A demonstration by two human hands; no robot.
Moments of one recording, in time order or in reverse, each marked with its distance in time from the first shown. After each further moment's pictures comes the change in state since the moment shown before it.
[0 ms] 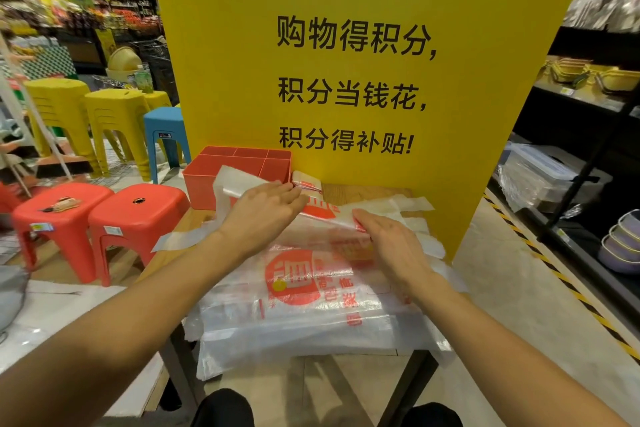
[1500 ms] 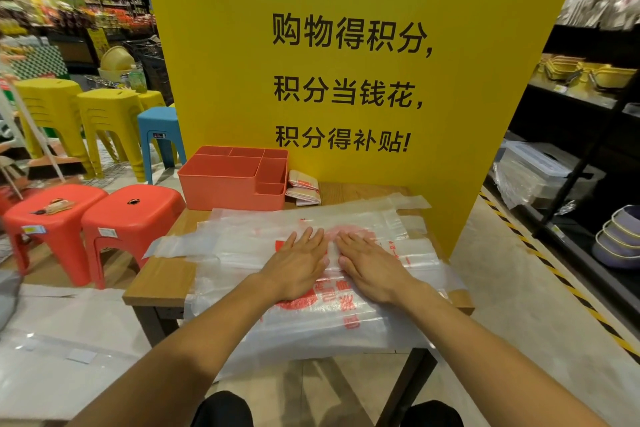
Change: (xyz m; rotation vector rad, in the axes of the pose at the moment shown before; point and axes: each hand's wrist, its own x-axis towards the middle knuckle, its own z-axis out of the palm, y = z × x) left_hand -0.014 0.084 0.066 -0.574 -0.586 -0.112; right_hand -0.010 0.000 0.044 0.081 -0.394 -0.123
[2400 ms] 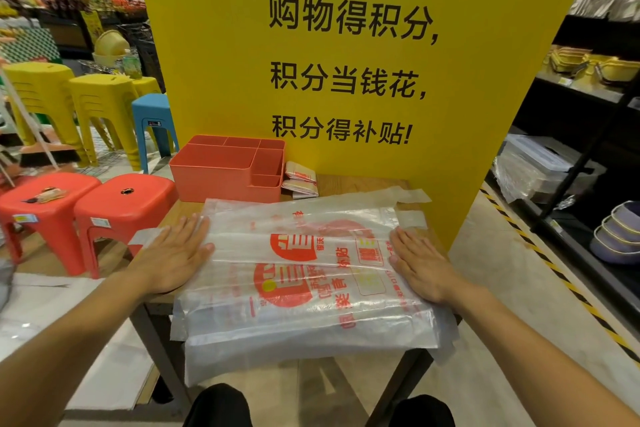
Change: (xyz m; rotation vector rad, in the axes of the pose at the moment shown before) left_hand -0.094 -0.165 -0.010 -0.011 -0.090 -0.411; right_hand -0.041 0.095 0.003 -0.005 -0.129 0.241
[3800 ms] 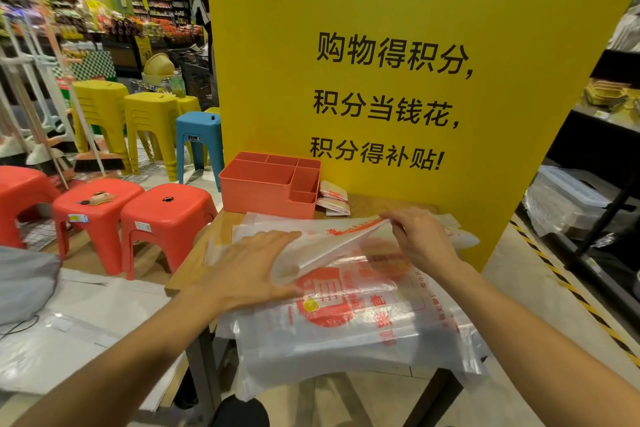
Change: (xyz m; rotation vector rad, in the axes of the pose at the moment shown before) left_hand -0.076 0.092 -0.050 -0.156 0.331 0.250; right_hand 0.046 -0.092 -0.072 0.096 0.656 -0.221
